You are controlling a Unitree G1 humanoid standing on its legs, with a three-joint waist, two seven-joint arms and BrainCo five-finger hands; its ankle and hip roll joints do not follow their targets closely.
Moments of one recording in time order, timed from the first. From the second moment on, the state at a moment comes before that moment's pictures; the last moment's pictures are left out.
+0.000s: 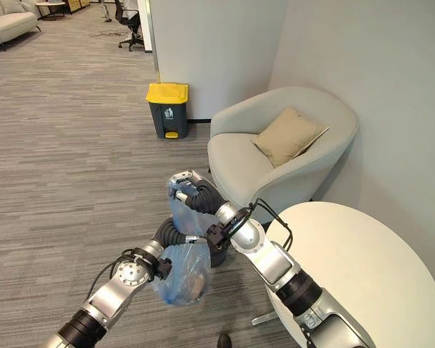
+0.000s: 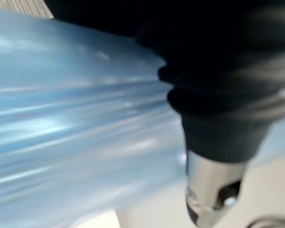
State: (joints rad) left arm -0.17 0.33 -0.51 0.18 -0.06 -0.08 0.06; right arm -0.49 -0.35 0.62 -0.05 0.10 -0.08 0.00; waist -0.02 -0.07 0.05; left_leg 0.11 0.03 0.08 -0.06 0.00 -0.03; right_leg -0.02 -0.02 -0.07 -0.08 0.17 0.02
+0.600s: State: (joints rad) left arm -0.21 0.29 -0.51 0.33 0.03 -0.04 0.19; right arm -0.55 -0.27 0.74 -0.05 0.22 -0.08 -0.01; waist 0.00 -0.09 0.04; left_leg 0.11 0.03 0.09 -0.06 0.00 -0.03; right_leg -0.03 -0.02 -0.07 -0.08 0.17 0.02
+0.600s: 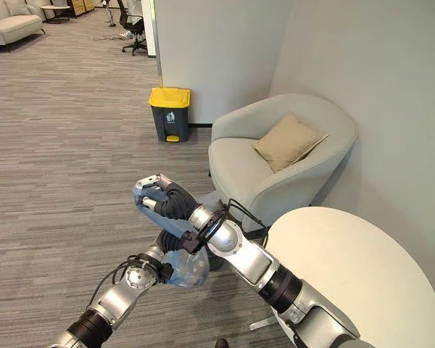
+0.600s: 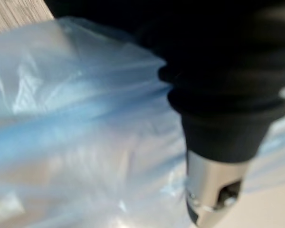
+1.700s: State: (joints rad) left arm 0.09 0.34 -0.19 0.21 -0.15 -0.05 0.19; right arm -0.22 -0.53 0.38 -0.23 -0.26 -0.12 -0.07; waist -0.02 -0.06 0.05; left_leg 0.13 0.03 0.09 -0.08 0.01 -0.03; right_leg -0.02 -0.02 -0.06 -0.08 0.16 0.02
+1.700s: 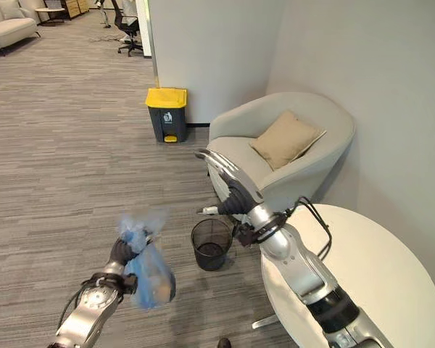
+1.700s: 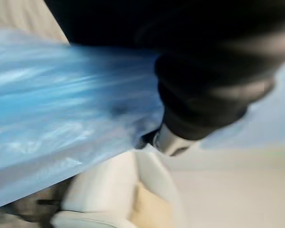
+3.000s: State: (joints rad) left arm 0.13 0.44 0.00 0.48 -0.22 -0.04 0.04; right arm 0.11 -0.35 0.15 0.39 -0.07 -0.01 -0.02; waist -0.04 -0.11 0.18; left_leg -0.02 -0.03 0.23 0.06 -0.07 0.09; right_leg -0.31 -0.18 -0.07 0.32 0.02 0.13
